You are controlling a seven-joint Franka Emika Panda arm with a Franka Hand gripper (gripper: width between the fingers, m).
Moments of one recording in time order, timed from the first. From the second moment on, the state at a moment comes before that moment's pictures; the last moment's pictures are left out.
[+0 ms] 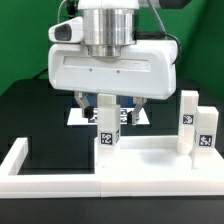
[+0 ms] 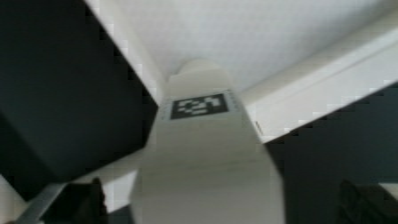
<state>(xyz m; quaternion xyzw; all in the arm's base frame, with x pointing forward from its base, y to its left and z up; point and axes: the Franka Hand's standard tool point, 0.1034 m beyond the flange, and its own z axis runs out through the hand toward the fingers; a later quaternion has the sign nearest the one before) 0.642 -0.054 0.115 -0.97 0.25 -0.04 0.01</state>
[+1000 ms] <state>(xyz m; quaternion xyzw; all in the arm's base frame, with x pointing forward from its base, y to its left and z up) 0.638 -0.059 0.114 -0.77 0.64 -0.01 0.04</state>
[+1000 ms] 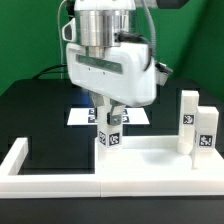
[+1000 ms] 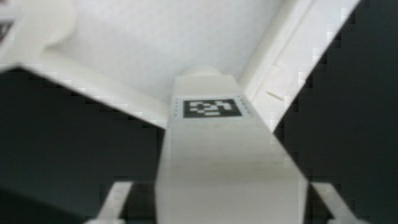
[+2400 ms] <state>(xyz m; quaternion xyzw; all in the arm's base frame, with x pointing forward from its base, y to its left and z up) 0.639 -0.060 0.114 -0.94 0.33 -0.05 0.02</state>
